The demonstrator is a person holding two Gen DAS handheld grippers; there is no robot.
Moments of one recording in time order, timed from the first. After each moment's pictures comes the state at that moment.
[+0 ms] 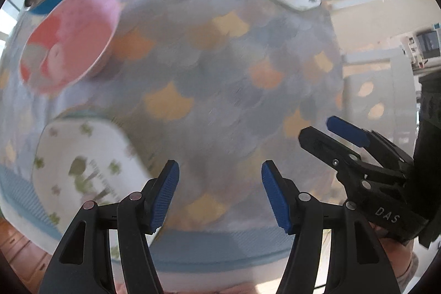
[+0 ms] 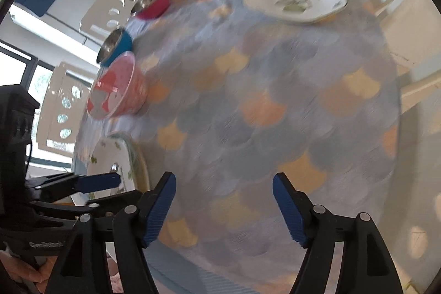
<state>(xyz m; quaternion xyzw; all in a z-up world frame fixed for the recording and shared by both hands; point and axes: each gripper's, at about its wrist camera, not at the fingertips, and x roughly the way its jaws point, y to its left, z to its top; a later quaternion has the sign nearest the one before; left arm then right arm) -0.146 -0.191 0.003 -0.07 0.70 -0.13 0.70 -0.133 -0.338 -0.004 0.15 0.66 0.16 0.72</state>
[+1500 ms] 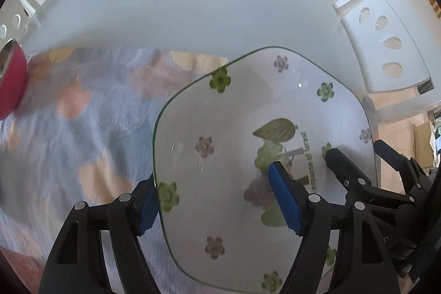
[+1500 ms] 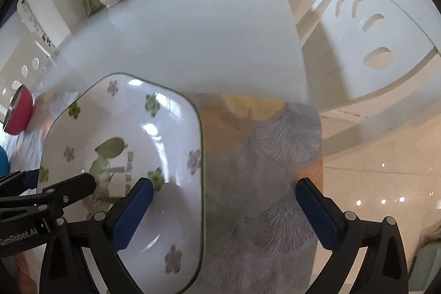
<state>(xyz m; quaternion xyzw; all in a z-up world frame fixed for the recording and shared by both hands) 0.126 -0.341 -0.078 -0.01 0.60 -0.10 0.80 0.123 -0.456 -0.127 0.06 0.58 0.02 0.81</state>
